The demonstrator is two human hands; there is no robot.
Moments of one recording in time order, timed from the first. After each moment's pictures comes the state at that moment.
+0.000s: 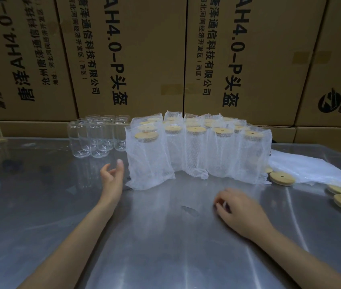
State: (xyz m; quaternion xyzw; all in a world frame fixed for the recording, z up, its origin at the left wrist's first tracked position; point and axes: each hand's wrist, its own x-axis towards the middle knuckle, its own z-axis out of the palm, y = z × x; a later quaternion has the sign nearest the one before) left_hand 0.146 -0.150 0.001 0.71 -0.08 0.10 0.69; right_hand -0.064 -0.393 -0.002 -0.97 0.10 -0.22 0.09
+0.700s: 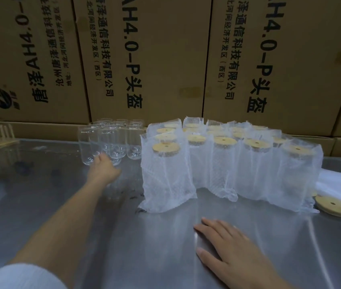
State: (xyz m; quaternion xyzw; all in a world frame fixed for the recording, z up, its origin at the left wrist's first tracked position) left_hand 0.281 -0.114 0.044 0.95 -0.05 0.10 0.31; right_hand -0.012 -0.334 -0.011 -0.99 0.00 -0.08 0.09
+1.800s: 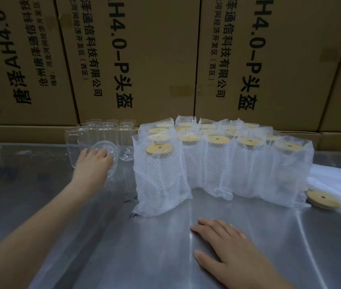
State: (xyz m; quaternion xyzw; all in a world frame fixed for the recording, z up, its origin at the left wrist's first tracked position) left_hand 0.256 -0.102 0.065 0.92 -0.22 0.29 -0.14; right_hand -0.018 -0.331 -0.005 -0.99 0.02 -0.08 0.09
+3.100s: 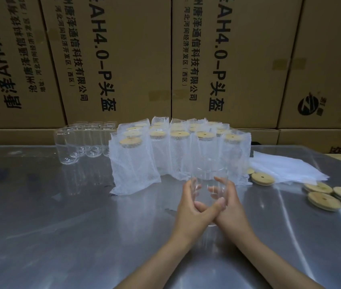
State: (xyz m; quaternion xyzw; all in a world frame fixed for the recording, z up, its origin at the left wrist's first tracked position) left_hand -0.032 -0.282 -0.001 0.66 -0.32 -0.08 0.67; right_hand -0.084 -0.377 -0.001 -0.77 0.11 -0.33 0.54
